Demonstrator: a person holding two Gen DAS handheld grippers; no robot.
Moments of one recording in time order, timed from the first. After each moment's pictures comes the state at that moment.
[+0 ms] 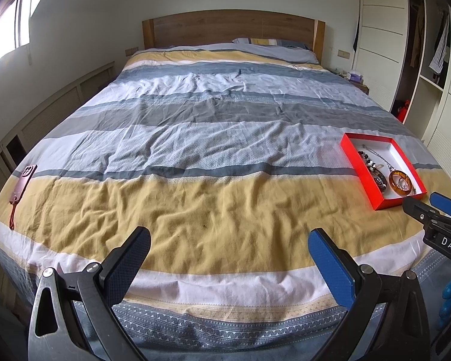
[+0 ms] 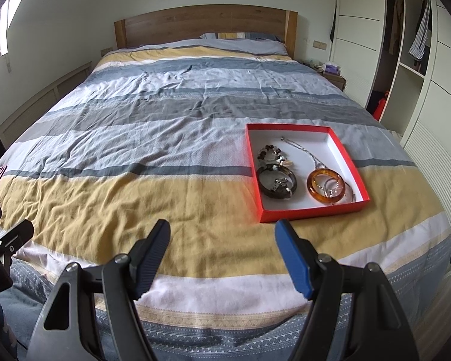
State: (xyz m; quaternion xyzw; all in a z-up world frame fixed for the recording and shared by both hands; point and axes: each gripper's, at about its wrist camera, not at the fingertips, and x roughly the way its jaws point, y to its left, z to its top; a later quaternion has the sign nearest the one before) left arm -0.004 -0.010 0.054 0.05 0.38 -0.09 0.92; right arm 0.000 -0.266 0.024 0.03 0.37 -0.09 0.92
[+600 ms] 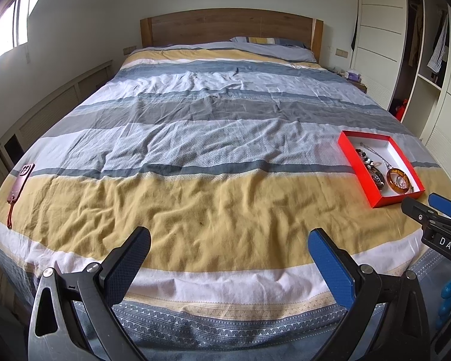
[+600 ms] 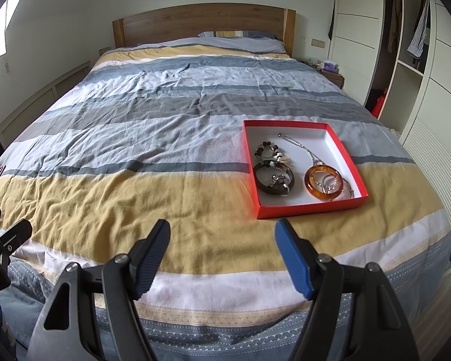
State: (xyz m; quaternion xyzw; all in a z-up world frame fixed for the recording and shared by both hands) left arm -0.005 -0.012 0.050 0.05 0.38 -0.10 0.92; right arm -0.001 -0.269 0.020 0.04 0.38 -0.09 0.92
